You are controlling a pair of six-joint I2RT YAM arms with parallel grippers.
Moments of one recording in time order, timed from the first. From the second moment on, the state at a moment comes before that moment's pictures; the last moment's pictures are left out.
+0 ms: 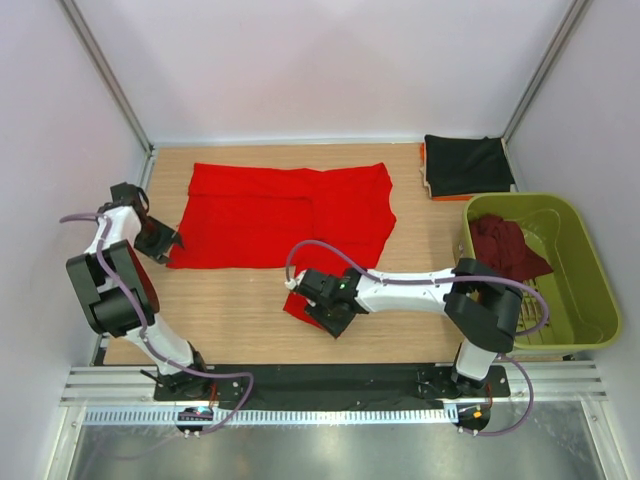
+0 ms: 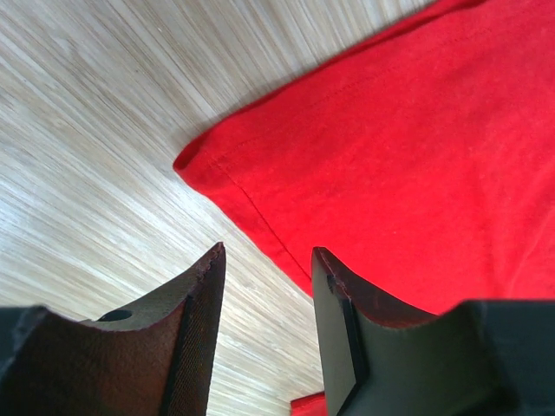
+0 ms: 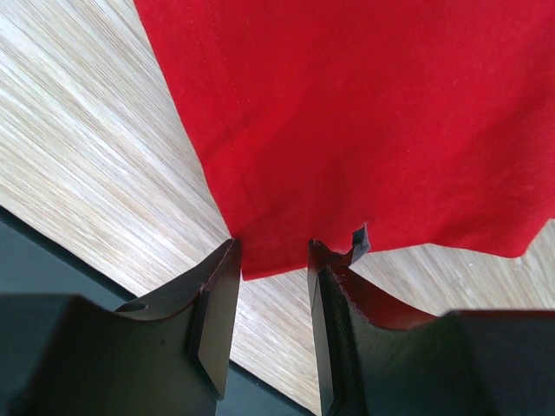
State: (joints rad) left arm 0.39 1.71 1.20 -0.77 0.07 -0.65; right arm 1.14 1.72 1.06 -0.61 0.07 0.22
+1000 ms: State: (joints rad) left arm 0.39 1.70 1.12 -0.71 0.05 -0.65; right arm 1.15 1.71 1.03 -0.61 0.10 0.26
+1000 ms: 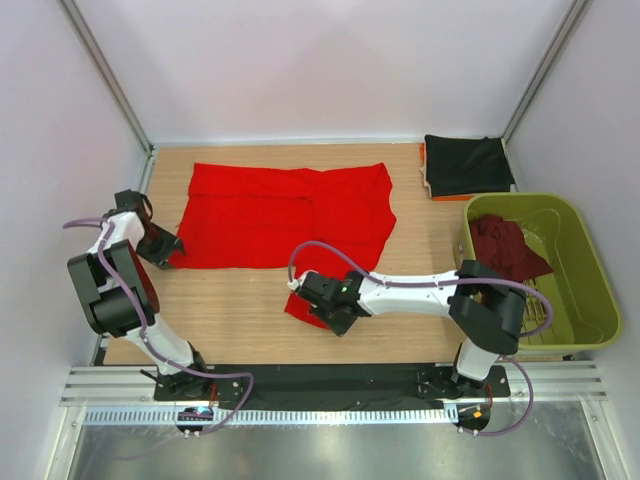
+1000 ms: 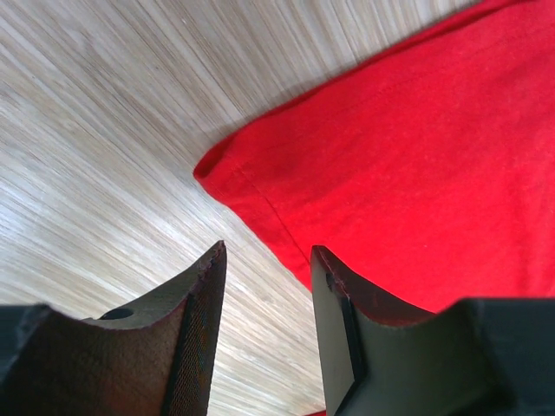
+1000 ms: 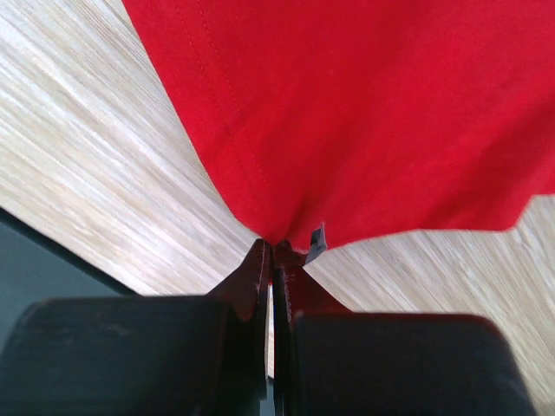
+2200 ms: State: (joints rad) left arm 0.41 1.77 1.10 -0.64 -0.03 -0.65; right arm 1.15 1.56 1.16 -0.77 0.22 0.29
